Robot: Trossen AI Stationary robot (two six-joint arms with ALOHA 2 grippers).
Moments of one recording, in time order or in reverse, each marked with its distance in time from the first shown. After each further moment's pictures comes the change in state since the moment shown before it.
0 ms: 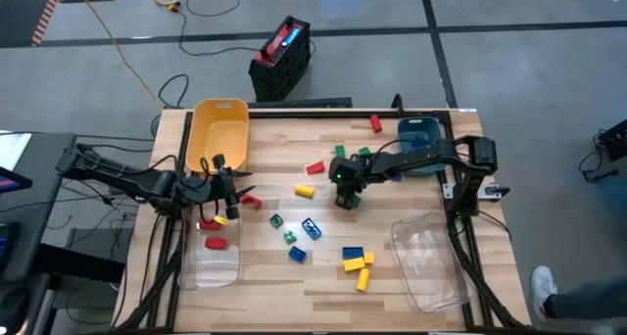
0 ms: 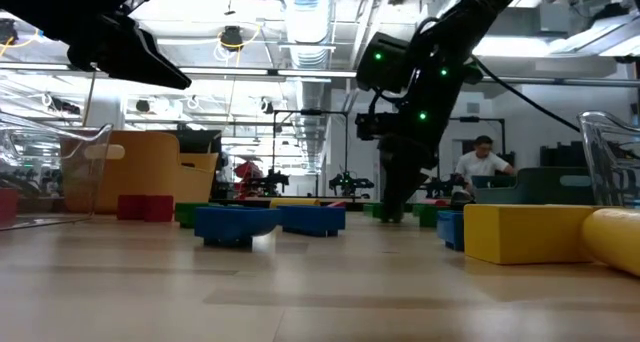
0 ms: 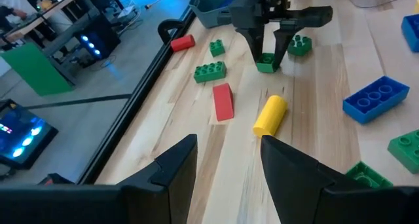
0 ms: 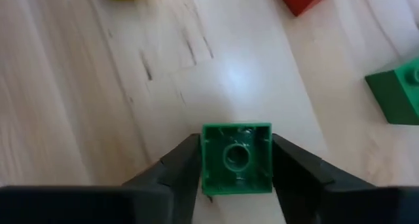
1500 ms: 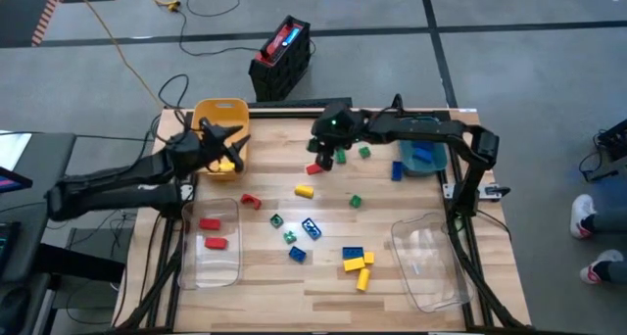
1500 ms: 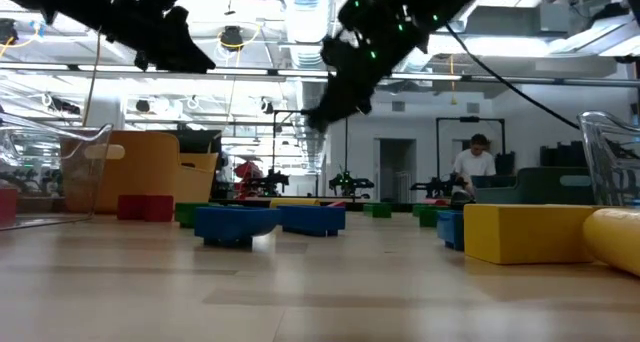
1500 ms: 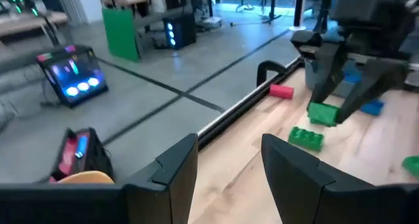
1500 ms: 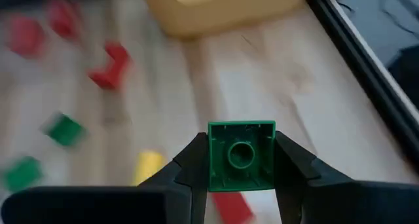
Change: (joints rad) left arm 0.619 -0.011 0.094 0.158 0.278 -0.105; right arm -0.204 -0.011 0.365 0.057 -0.265 -0.198
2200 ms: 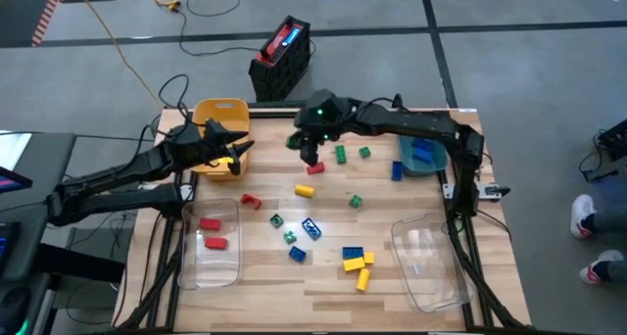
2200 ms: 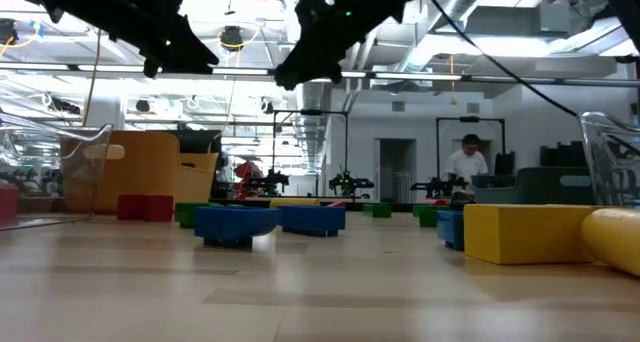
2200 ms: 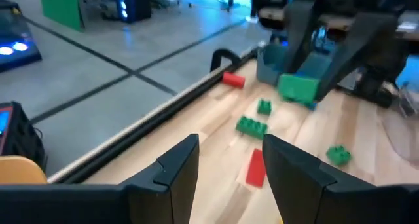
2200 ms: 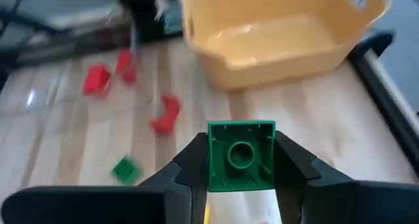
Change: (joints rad) left arm 0.067 0.027 0.048 -0.092 0.266 -0.145; right arm 0.044 0.105 0.337 -0.180 -0.086 0.010
